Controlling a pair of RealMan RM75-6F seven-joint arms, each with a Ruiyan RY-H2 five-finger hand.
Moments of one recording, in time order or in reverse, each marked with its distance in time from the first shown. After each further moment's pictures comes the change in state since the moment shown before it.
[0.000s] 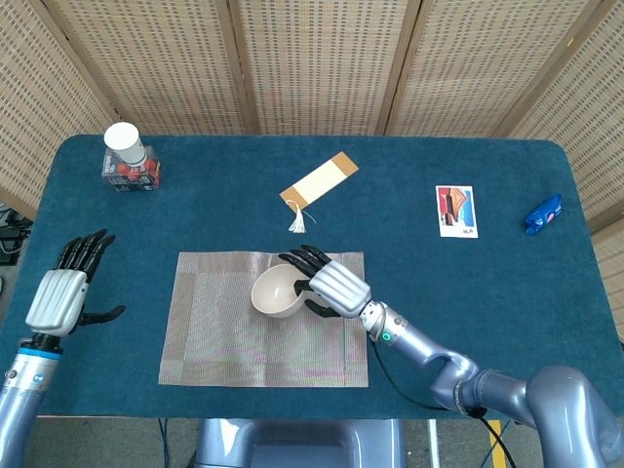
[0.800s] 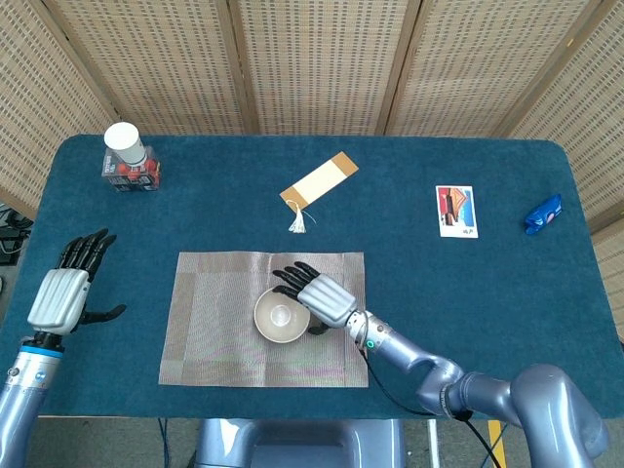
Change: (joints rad) left arm -0.005 -0.007 -0.003 0.005 -0.009 -0.014 0.011; right arm 0.023 -0.027 -0.023 -0.031 0.074 -0.148 -0.120
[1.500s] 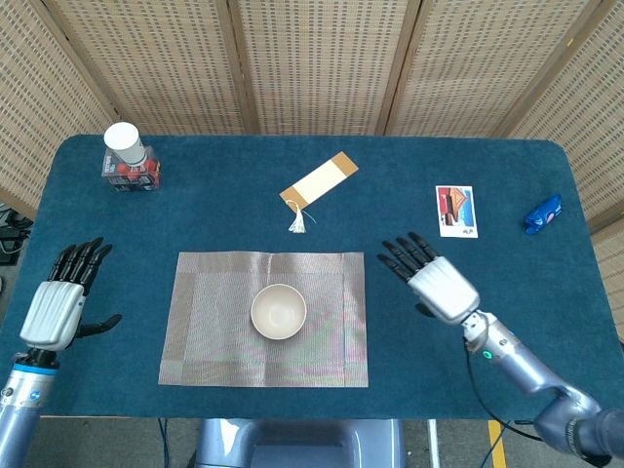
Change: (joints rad) left arm 0.068 -0.005 0.042 -0.021 0.095 0.145 0.092; right arm -0.284 0.560 -0.098 -0.359 -0.008 0.317 -0.327
